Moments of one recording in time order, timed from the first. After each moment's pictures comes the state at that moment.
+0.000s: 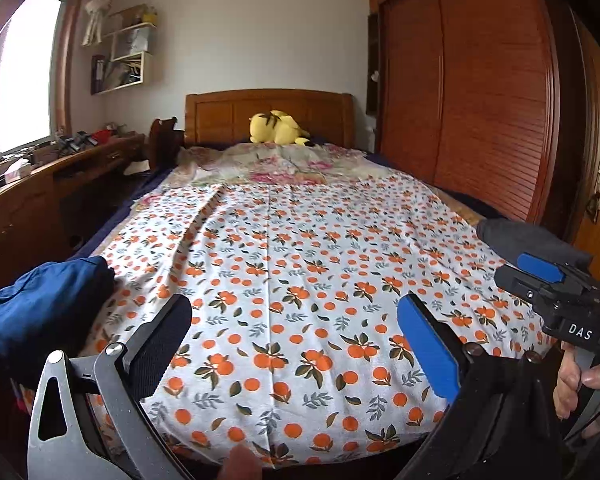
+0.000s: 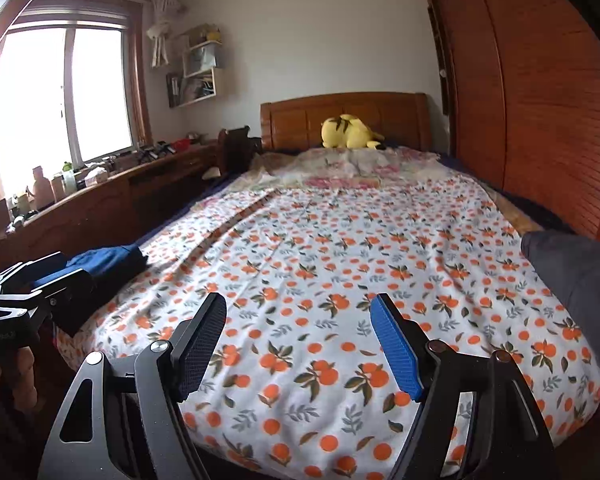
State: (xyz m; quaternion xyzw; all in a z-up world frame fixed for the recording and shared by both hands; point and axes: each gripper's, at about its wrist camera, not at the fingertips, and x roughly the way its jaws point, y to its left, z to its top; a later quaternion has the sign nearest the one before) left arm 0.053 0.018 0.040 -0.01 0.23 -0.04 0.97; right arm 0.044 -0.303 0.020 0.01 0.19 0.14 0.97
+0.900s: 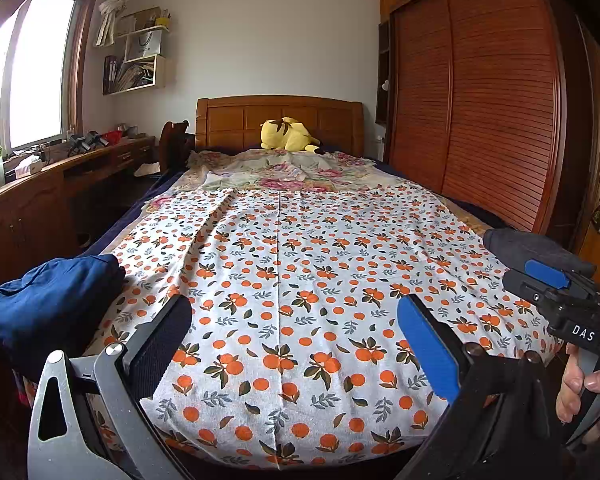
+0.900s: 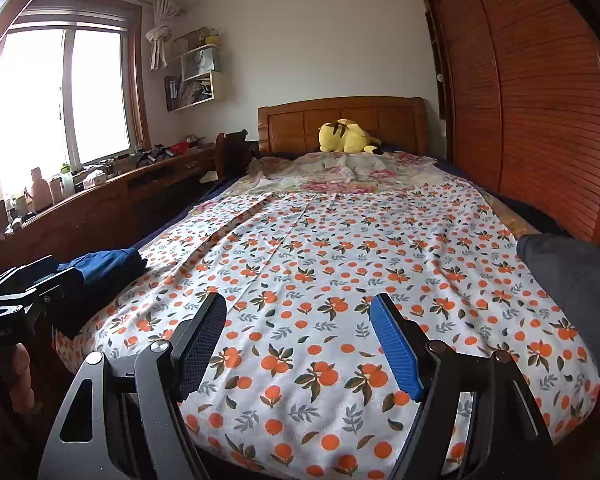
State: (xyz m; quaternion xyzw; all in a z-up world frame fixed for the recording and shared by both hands) left arm 0.046 0.027 0.038 -0.02 0.22 -0.03 0.98; right arm 0.037 -0.301 0.020 0.01 0.19 0.14 0.97
